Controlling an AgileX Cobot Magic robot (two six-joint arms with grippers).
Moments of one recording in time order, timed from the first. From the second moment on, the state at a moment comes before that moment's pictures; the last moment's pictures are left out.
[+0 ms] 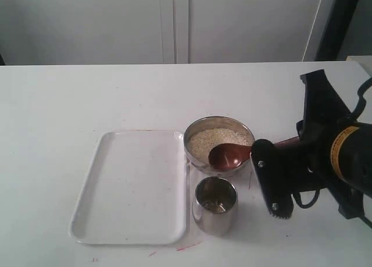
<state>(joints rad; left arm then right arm) -0.16 0.00 0.01 -0.16 0.08 -0.02 0.73 1.16 -0.64 -1.10 0.81 -0.28</state>
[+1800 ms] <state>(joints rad) -0.16 0.00 0.01 -0.16 0.08 -0.02 0.74 1.96 -1.51 -0.03 0.82 0.73</state>
